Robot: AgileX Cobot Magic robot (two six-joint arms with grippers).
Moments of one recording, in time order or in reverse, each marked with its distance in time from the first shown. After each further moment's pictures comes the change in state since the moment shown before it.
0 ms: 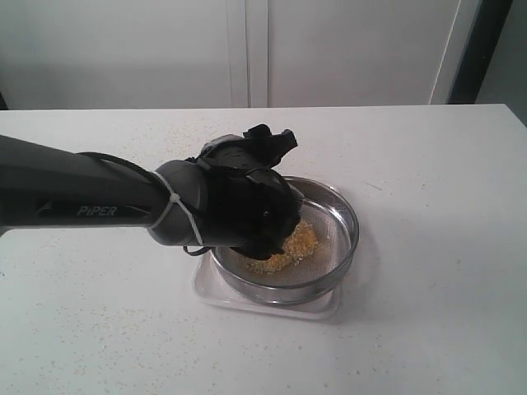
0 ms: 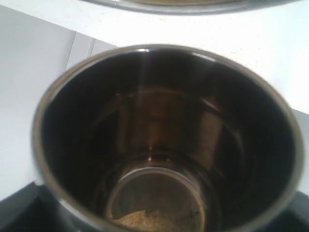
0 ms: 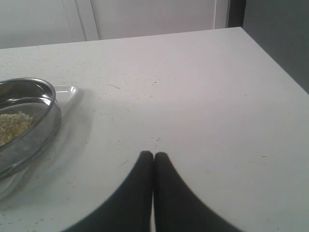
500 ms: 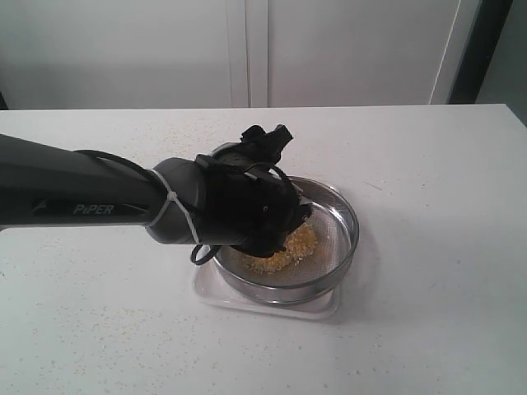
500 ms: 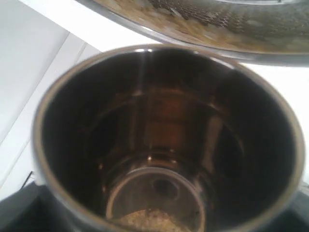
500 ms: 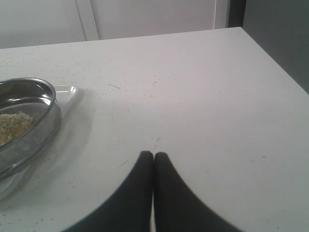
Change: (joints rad) left arm 0.000 -0.006 0.000 -0.084 -0.038 -0.184; right arm 0.000 0.000 0.000 0.000 0.000 0.000
